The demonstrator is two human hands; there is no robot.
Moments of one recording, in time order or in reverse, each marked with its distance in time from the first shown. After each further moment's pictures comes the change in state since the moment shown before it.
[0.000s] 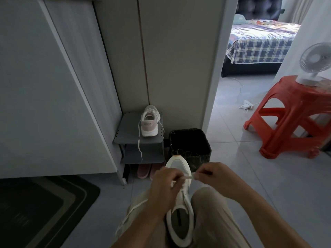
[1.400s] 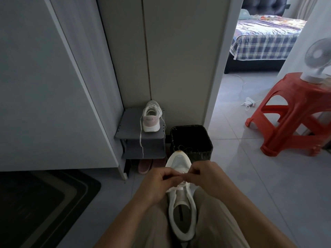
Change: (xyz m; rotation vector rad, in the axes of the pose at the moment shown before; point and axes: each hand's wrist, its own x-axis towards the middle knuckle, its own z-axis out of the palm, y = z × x) left_hand 0.005 0.022 -0.045 -0.419 -0.334 -0.402; right_hand 0.006 -0.030 0.025 -0.074 0.009 0.005
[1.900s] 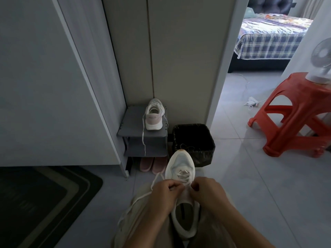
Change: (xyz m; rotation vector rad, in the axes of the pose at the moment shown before) left_hand 0.004 -0.058 0.039 0.177 0.262 -0.152; right_hand -0.001 0.036 0.053 -0.215 -0.040 0.227
